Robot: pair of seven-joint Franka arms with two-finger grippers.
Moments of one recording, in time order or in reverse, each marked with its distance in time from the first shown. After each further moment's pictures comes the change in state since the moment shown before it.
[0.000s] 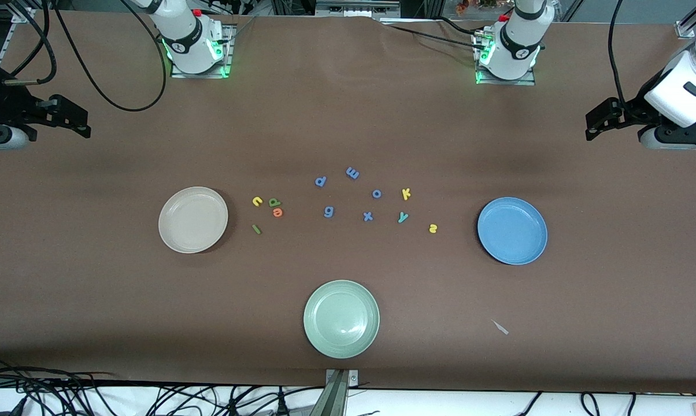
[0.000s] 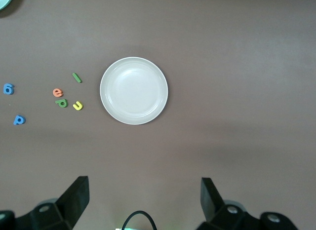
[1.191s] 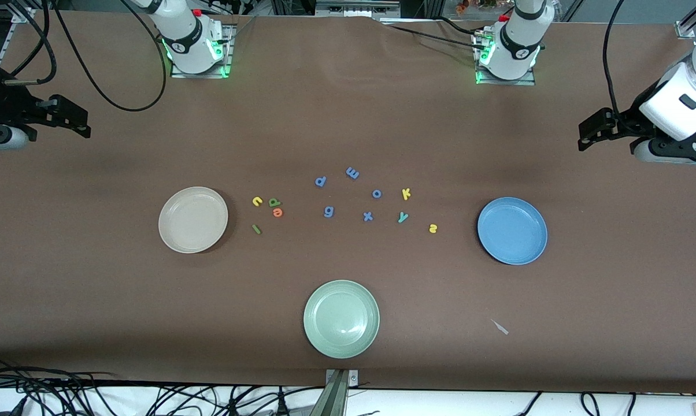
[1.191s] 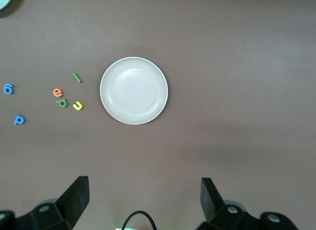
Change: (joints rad) left arm -0.015 0.080 -0.008 0.102 -0.026 -0.014 0.000; right arm 0.000 0.000 0.000 0.000 0.000 0.000 0.000
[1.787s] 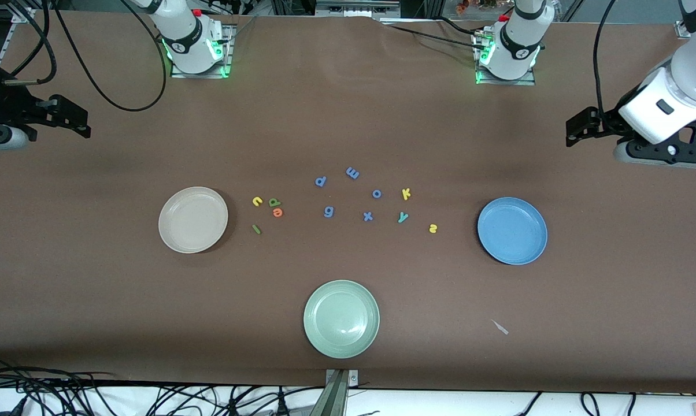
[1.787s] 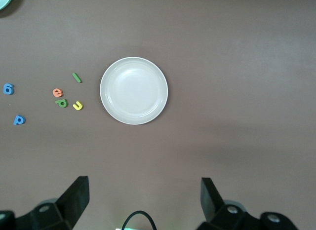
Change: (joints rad) left arm -0.034 0.013 -0.004 0.000 0.000 -0.045 0.001; right arm 0.000 0.000 0.000 0.000 0.000 0.000 0.000
